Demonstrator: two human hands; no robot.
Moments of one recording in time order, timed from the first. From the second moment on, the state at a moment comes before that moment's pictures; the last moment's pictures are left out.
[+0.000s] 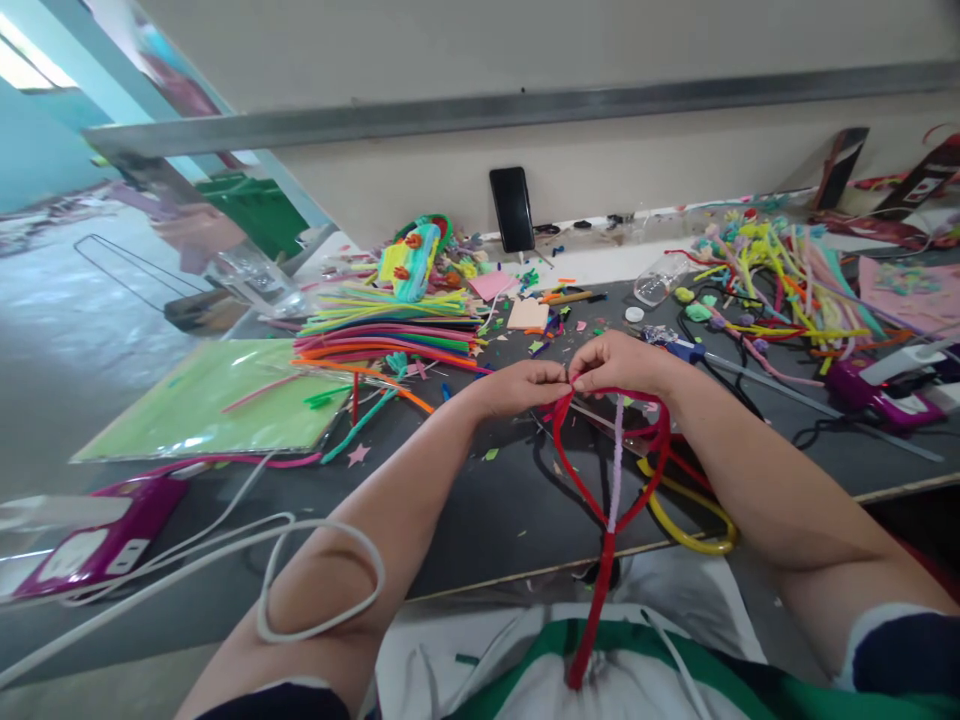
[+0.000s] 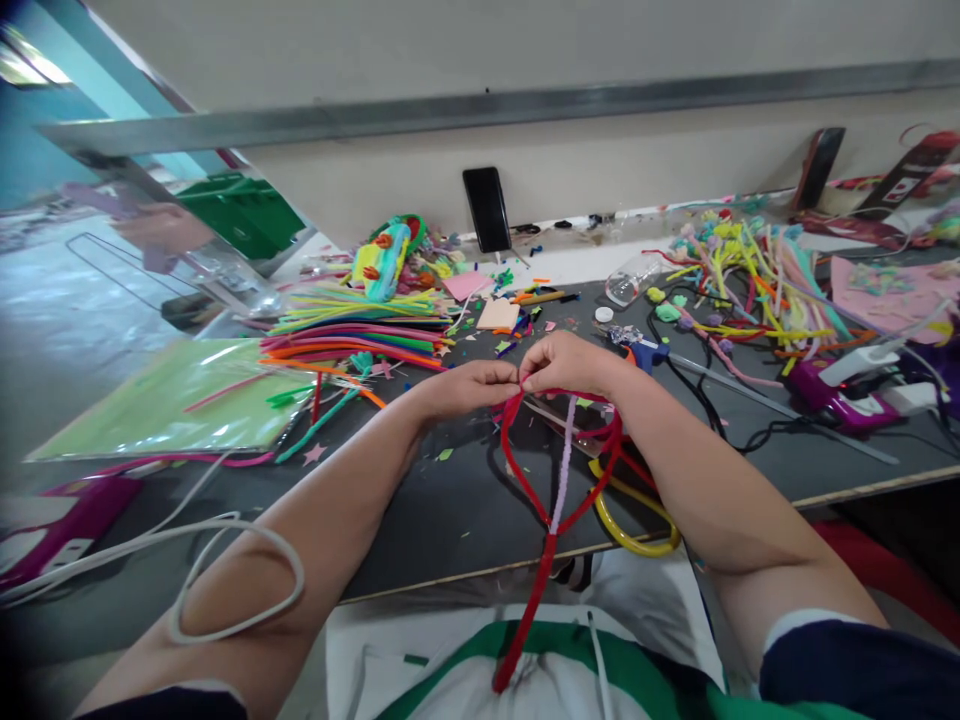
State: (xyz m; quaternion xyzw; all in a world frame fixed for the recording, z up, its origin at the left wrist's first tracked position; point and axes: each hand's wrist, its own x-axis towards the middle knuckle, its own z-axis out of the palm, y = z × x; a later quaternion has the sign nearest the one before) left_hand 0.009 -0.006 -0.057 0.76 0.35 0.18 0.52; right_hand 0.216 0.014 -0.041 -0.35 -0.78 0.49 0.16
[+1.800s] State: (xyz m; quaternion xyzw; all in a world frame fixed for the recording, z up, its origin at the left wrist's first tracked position) left_hand 0.026 -0.009 -0.073 0.61 0.48 0.42 0.47; right_hand 0.243 0.036 -0.041 -0.45 -0.65 0.51 0.35
